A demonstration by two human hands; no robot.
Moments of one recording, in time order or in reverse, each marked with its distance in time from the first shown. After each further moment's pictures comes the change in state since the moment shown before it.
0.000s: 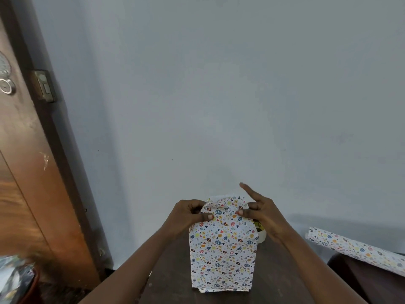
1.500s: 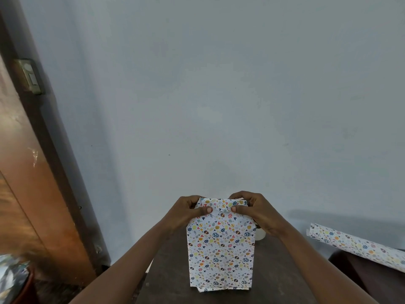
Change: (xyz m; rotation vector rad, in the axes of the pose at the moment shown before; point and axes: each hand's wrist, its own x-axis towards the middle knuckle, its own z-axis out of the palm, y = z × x) left_hand 0.013 -0.005 -0.002 -0.111 -0.086 -0.115; right_hand 0.013 -0.006 0.011 -0.115 0.002 0.082
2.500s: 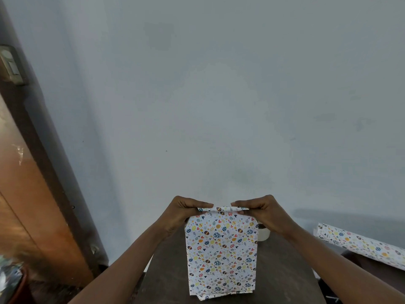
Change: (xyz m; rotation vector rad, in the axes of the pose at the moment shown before) left_hand 0.020 -0.026 -0.010 -0.158 -0.031 -0.001; right_hand 0.017 0.030 -0.023 -0.348 -0.025 -0.267
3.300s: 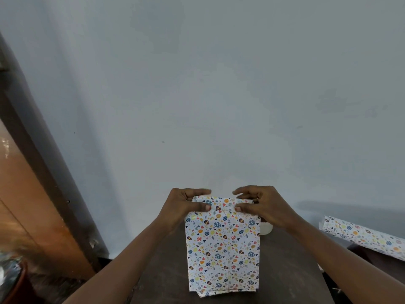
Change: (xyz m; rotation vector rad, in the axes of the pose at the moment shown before) left_hand 0.012 -0.011 0.006 0.061 0.176 0.032; right_hand 0.010 0.011 0.003 0.024 0.028 0.053
